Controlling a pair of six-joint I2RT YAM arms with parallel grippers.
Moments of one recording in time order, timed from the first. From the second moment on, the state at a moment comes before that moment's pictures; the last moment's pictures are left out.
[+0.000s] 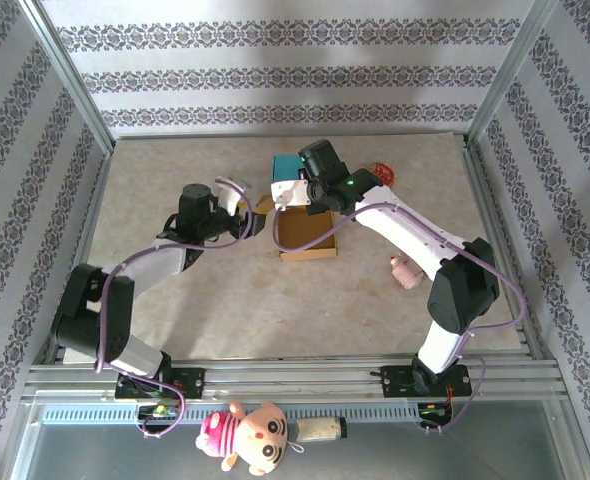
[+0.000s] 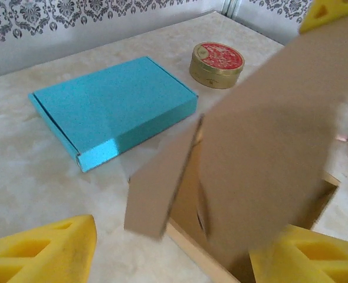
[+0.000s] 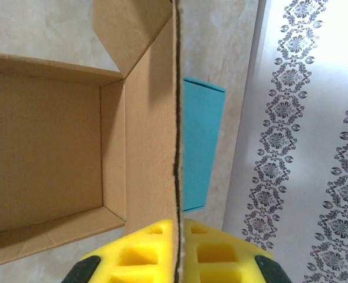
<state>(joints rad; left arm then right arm) -0.27 1.53 0.82 0.30 0.47 0.06 0.63 1.74 1.57 -0.63 0.13 -1.22</state>
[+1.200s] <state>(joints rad) -0.27 1.61 0.95 0.21 0.53 0.08 0.40 1.43 1.28 -0.49 -0.18 -0.24</state>
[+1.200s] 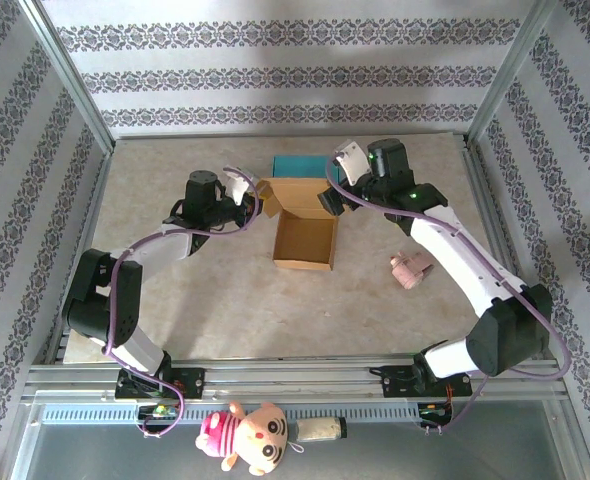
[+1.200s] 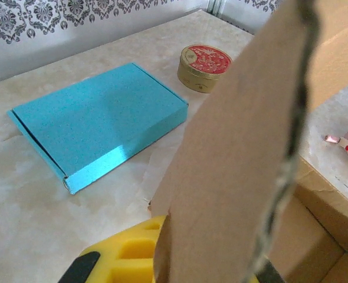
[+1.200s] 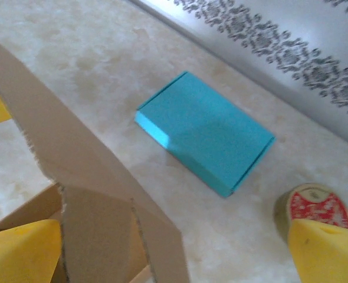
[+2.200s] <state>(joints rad) -0.29 1.61 1.08 -0.01 0.39 0.03 0.42 1.60 1.34 -0.55 -0.08 0.01</state>
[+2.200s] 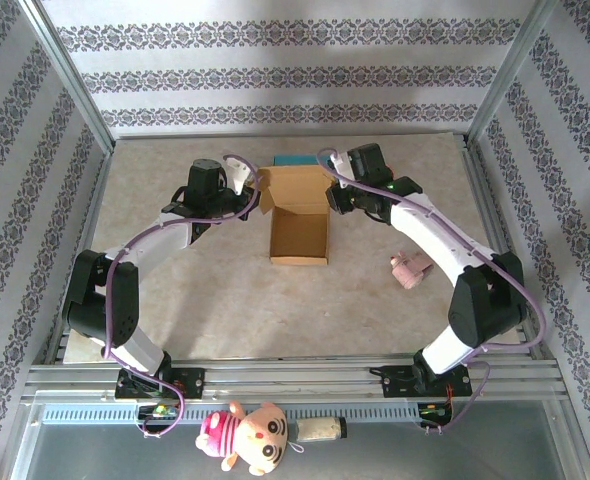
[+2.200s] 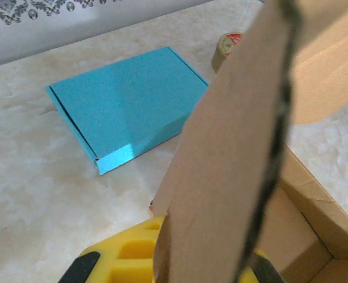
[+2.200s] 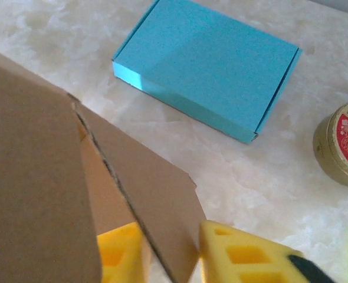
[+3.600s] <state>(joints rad) -0.47 1.65 1.10 0.17 -0.15 -0.44 0.45 1.75 1.36 -0.26 -0.04 0.61</state>
